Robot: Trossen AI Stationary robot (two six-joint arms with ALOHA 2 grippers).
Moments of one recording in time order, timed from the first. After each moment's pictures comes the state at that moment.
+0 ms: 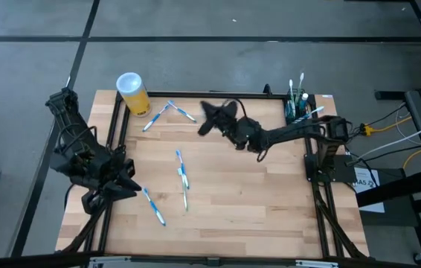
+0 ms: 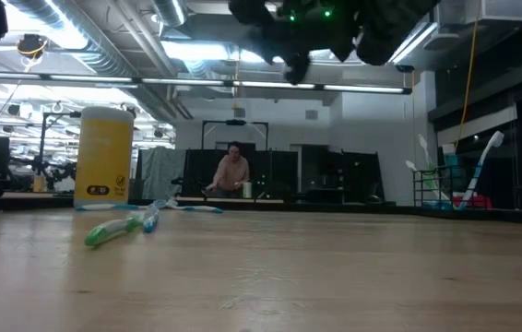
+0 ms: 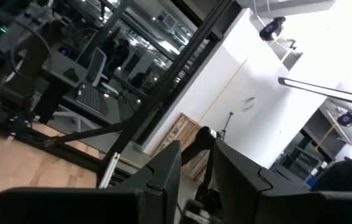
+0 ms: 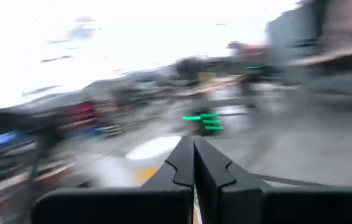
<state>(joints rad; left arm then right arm) -1.04 0.83 0.72 0.46 -0.78 -0.44 -0.05 1.86 1.11 1.01 0.67 0.21</state>
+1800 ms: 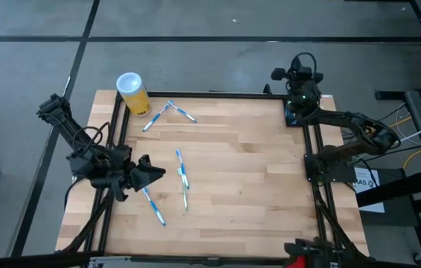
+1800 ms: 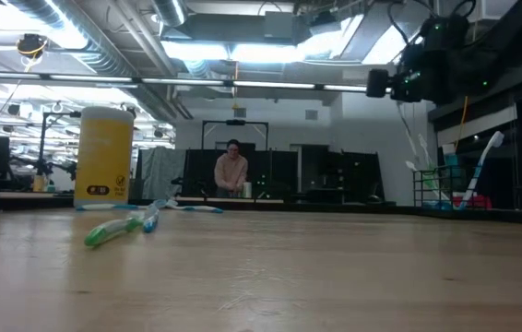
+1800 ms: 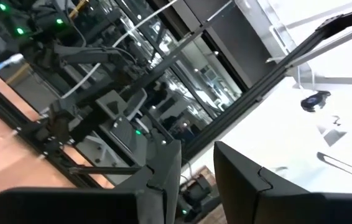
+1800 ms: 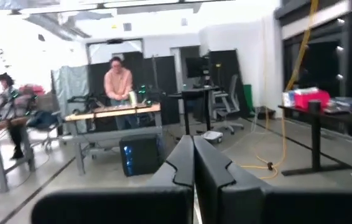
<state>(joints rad) -0.81 1.01 0.76 0.67 -0.84 -0.61 -0.83 1.35 0.55 1.10 0.77 -0.09</state>
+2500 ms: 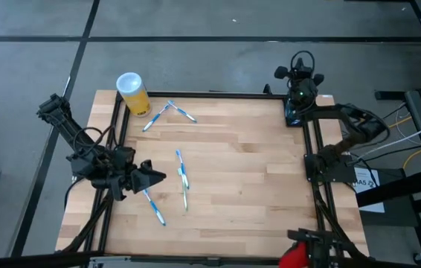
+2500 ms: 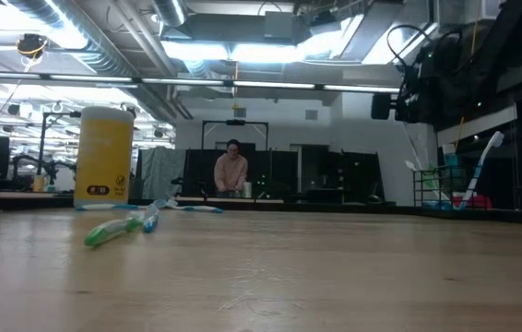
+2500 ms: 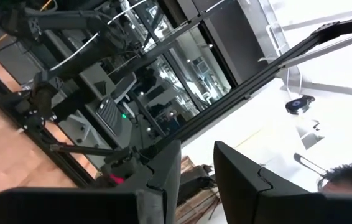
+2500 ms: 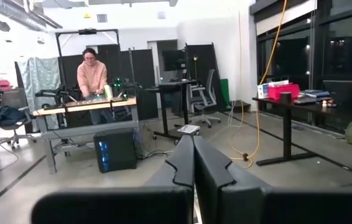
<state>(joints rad) -0.80 1.01 0.76 0.63 -0.79 -0.76 -0.95 1.53 0.54 1.24 0.75 -0.06</state>
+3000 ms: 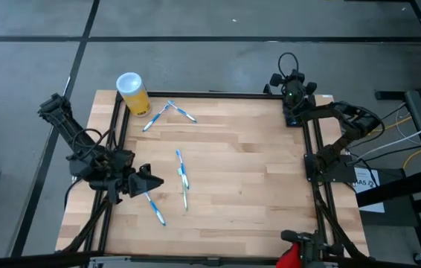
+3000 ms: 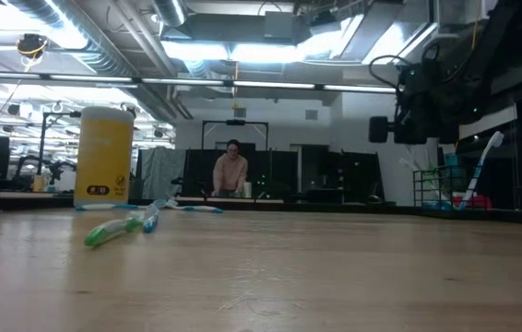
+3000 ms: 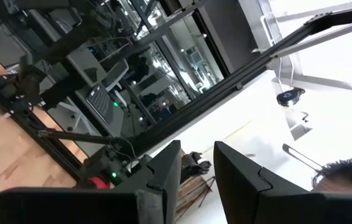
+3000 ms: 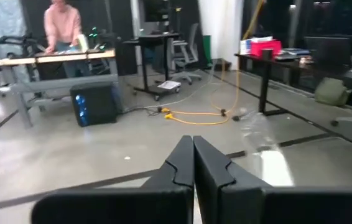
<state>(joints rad) -0.84 1.01 0.76 0.62 -0.77 -0.79 -0.90 1.60 0.53 1.03 0.88 0.10</state>
